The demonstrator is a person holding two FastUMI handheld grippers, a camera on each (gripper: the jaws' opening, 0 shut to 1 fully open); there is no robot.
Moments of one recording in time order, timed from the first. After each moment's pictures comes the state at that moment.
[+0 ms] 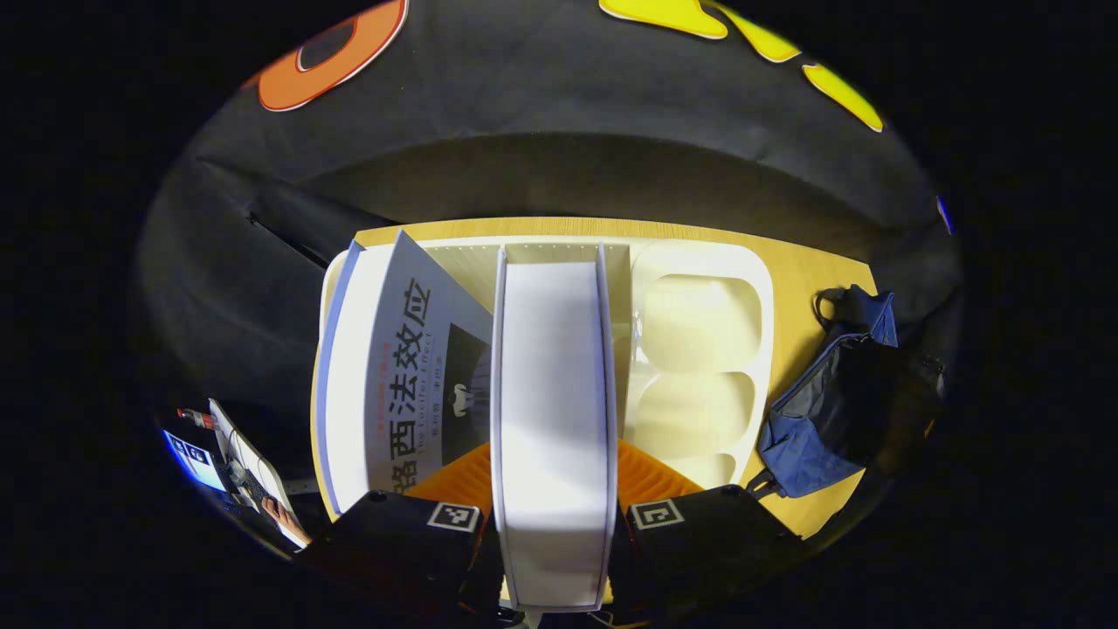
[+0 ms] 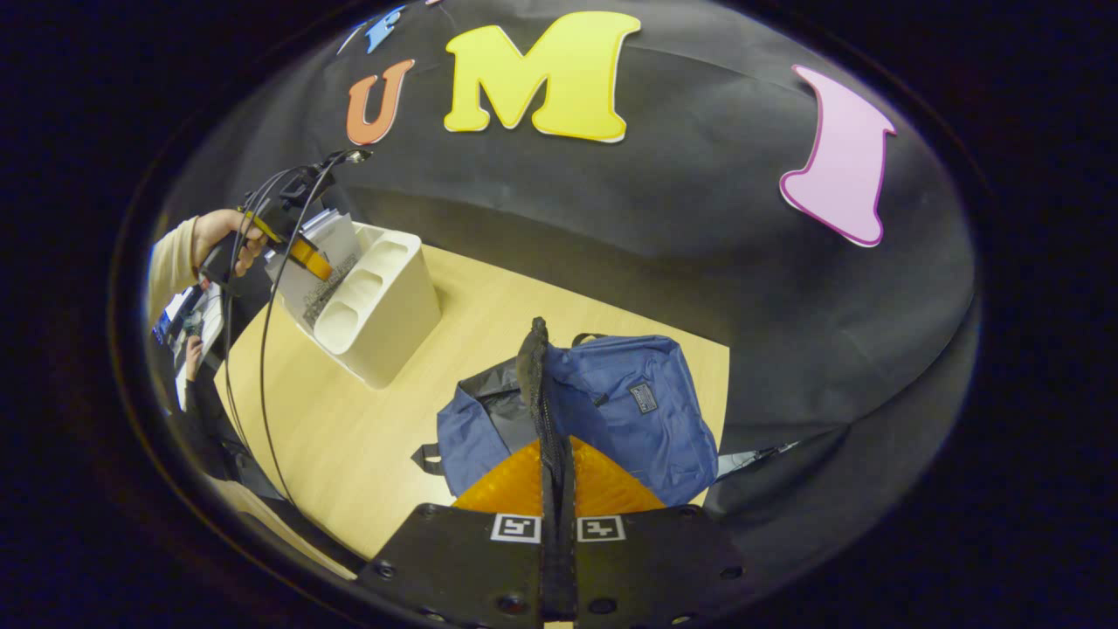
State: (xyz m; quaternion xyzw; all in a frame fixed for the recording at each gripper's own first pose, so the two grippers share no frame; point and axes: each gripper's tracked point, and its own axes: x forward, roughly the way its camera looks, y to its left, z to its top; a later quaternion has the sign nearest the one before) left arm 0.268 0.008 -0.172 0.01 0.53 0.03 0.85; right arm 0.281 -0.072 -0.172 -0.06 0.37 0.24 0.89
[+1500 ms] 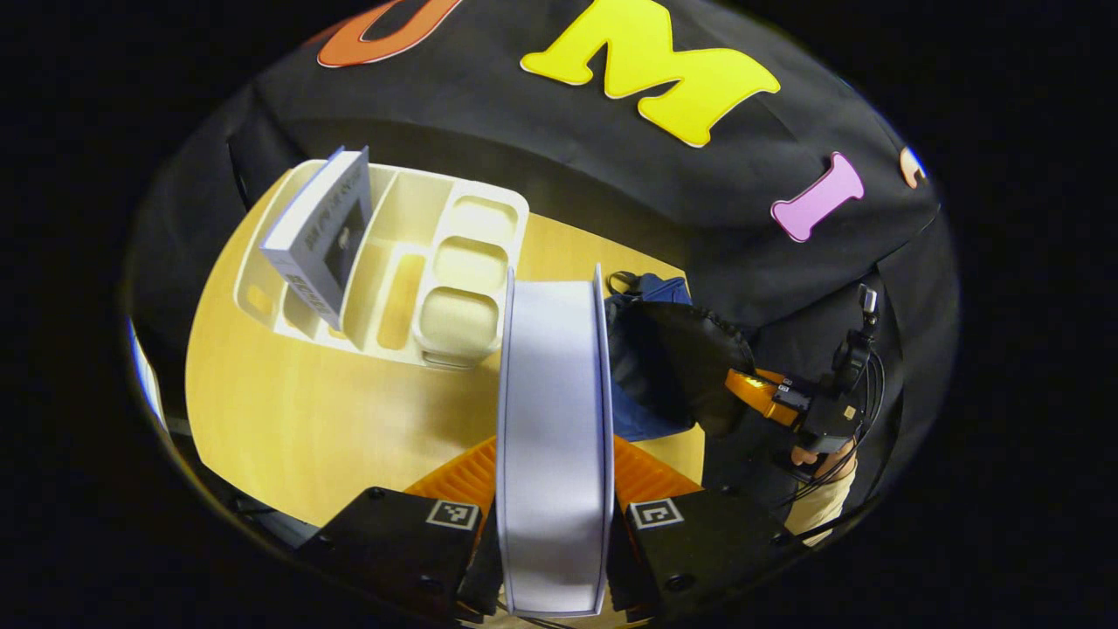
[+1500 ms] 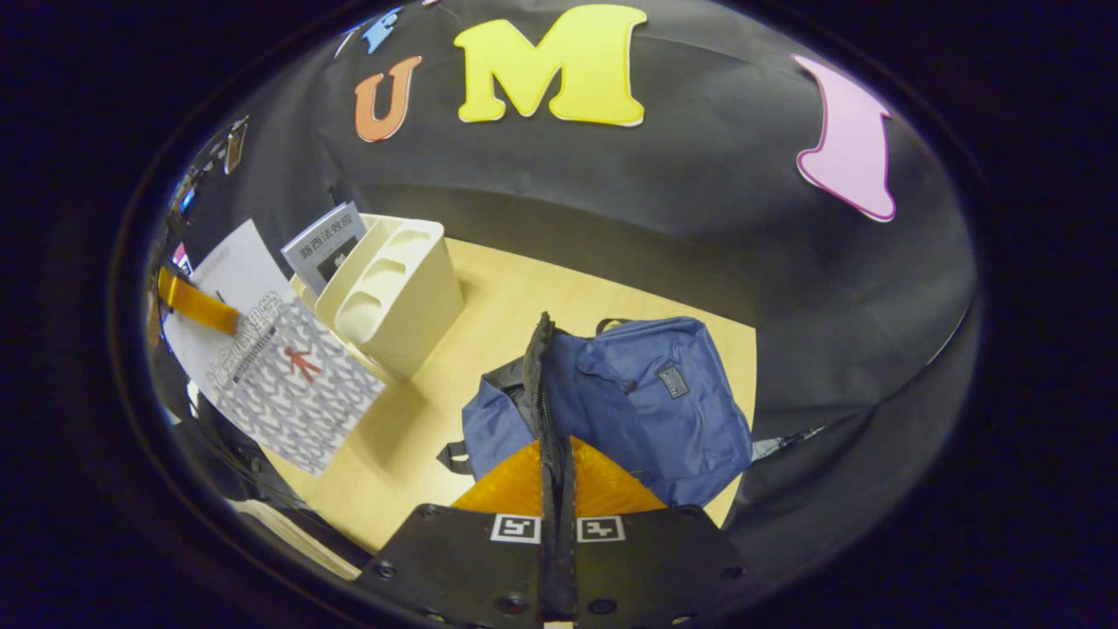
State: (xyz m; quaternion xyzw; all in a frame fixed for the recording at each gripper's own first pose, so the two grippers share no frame) left arm 0.103 -0.162 -0.101 -0.22 0.48 -0.15 0.84; right arm 0.254 -0.039 -0.196 -0.05 0.39 0.25 0.89
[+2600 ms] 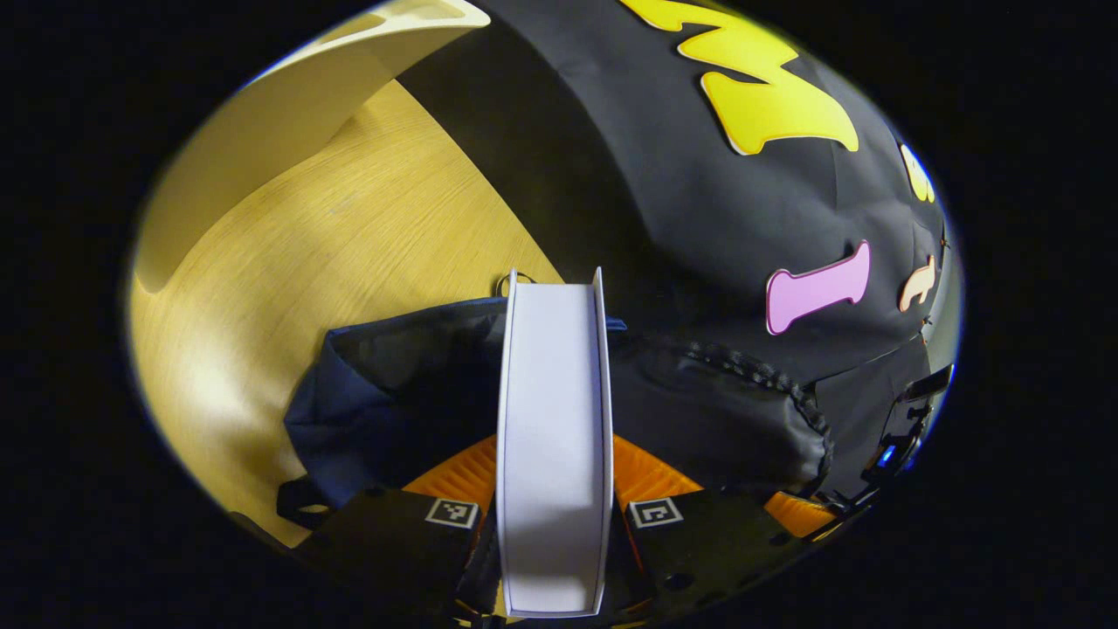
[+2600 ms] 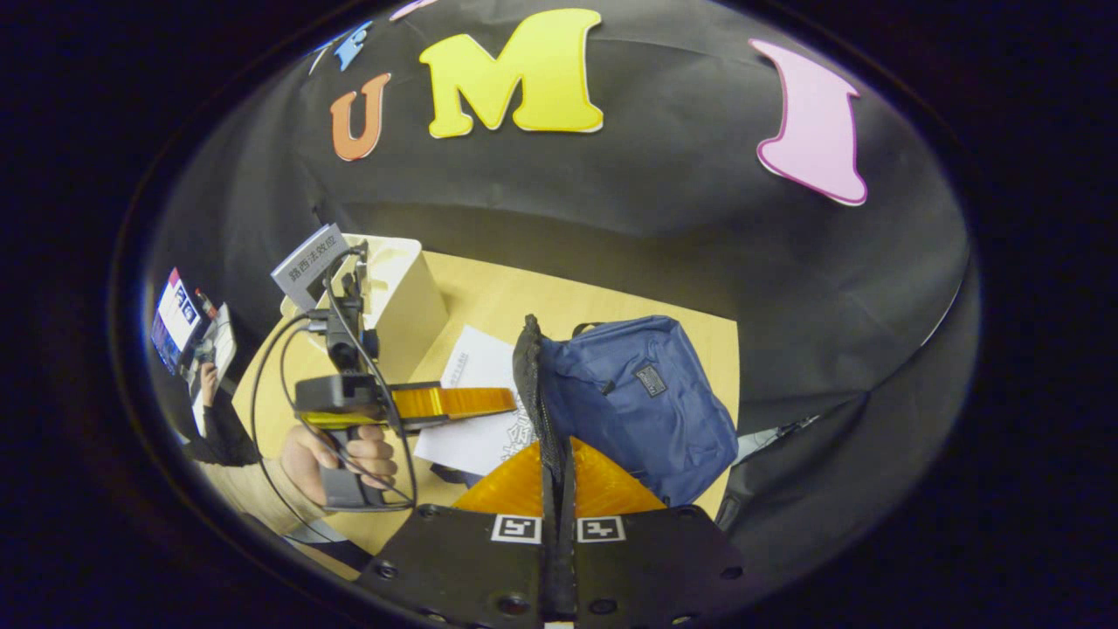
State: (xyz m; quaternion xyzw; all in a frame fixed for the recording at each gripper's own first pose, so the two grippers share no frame) left arm 0.252 -0.383 -0.229 -0.50 0.33 -0.20 0.78; right arm 0.259 -0.065 -0.184 -0.02 0.37 0.23 0.90
